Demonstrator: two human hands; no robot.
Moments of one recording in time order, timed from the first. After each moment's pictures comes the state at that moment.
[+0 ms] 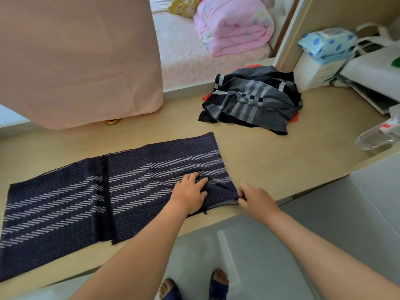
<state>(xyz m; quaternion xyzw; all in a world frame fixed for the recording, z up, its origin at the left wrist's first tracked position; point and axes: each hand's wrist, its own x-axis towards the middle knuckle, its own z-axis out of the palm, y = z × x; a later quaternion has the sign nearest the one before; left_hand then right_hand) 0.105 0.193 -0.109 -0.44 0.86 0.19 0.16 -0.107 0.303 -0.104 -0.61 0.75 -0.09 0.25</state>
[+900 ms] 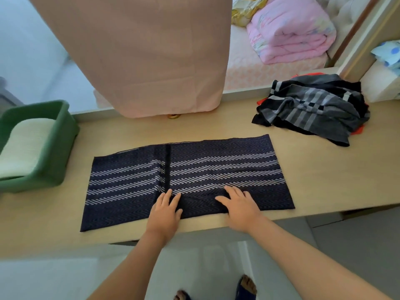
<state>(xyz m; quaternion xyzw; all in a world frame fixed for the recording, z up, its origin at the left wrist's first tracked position) 0.336 0.258 -0.110 -0.64 0.75 0.17 0.10 0.081 0.271 -0.098 -0.76 0.60 0.12 0.20</state>
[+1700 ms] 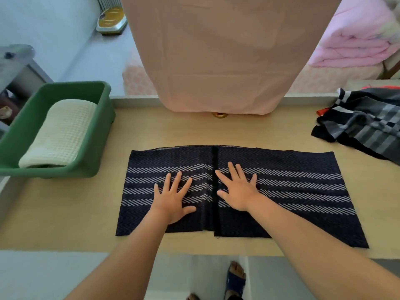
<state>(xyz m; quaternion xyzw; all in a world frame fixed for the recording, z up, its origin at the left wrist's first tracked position) 0.467 0.151 -0.123 -0.60 0.74 0.19 0.23 0.227 0.125 -0.114 -0.73 0.60 0.16 0.28</state>
